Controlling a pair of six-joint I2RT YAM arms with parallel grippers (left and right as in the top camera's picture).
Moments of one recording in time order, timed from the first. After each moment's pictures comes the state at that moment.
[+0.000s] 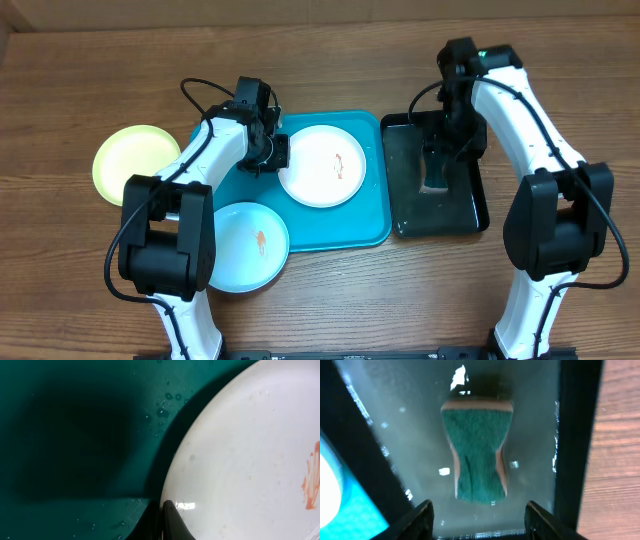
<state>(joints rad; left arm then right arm) -0.19 2.01 1.37 -0.72 0.17 -0.18 0.17 2.09 1.76 -1.31 -0.04 0.28</state>
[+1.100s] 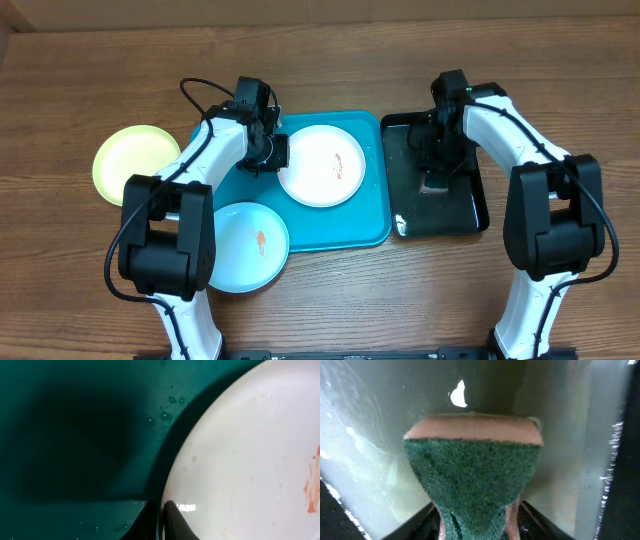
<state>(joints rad) -0.19 2.01 1.37 -0.71 0.17 -0.18 0.17 2.09 1.51 -1.03 -0.06 0.27</state>
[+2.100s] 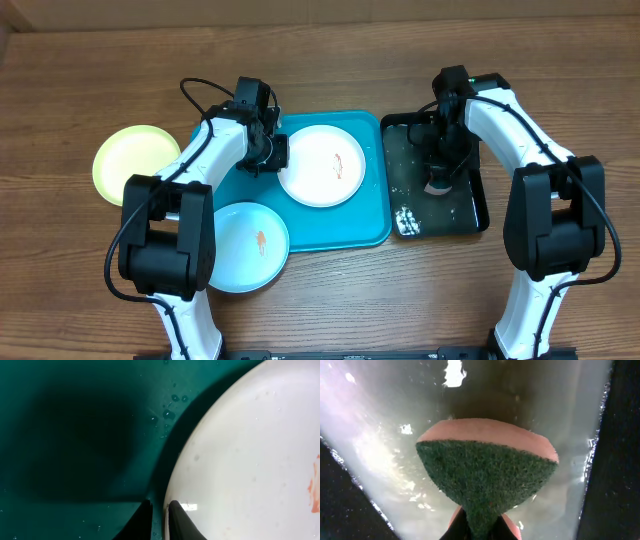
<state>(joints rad) -0.19 2.01 1.37 -0.71 0.16 -0.18 0.17 2.09 1.58 -1.18 -0.06 0.28</state>
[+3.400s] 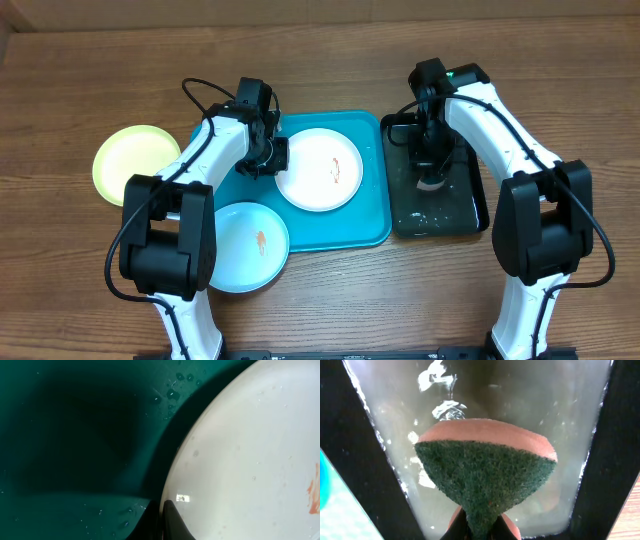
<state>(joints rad) -0.20 2.02 1.39 -0.77 0.14 -0.18 0.26 2.09 1.68 -1.28 0.02 0.30</state>
